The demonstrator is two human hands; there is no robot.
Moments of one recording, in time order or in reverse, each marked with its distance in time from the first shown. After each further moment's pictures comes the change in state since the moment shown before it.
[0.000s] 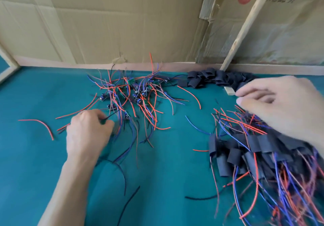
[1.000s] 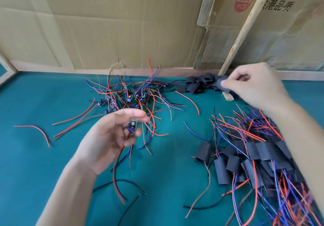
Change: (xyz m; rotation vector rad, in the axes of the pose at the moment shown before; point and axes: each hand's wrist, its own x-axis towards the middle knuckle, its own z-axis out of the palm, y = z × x) left_hand -0.017 0.044 -0.018 -1.481 -0.831 -0.123; right_hand 0.075 0.021 0.030 0.158 0.159 0.138
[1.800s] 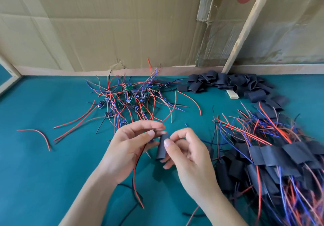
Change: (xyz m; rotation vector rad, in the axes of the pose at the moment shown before) left_hand 0.010 -0.041 0.020 0.045 0.025 0.029; right_hand -0.152 -0.034 0.121 0.904 -0.245 0.128
